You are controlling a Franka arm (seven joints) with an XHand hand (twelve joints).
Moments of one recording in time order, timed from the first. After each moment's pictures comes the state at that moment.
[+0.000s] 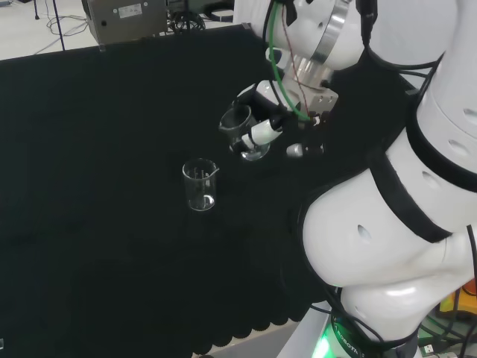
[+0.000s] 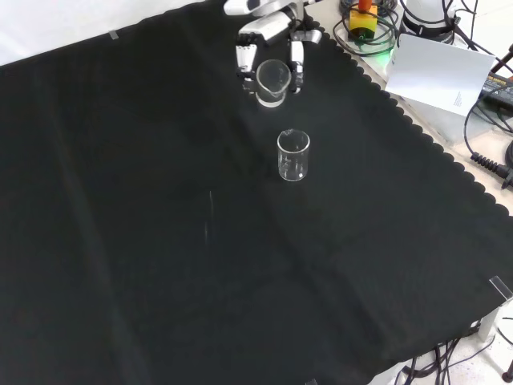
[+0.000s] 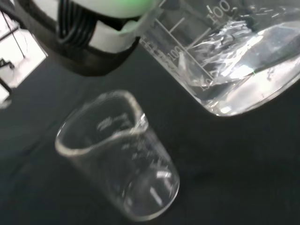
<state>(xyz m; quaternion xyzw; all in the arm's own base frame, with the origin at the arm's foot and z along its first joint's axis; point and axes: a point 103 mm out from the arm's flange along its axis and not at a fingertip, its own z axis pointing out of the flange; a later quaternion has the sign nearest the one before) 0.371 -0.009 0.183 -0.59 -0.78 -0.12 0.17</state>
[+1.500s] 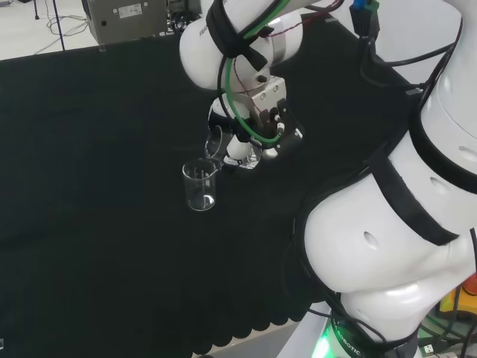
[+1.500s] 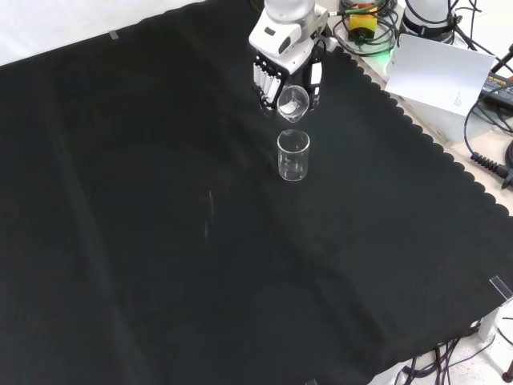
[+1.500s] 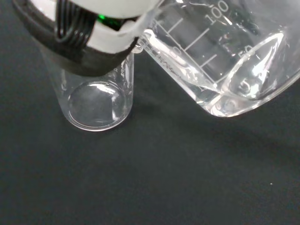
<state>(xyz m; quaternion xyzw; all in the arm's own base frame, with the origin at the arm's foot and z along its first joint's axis) 0.369 0.039 0.193 -0.57 -0.81 0.14 0.05</state>
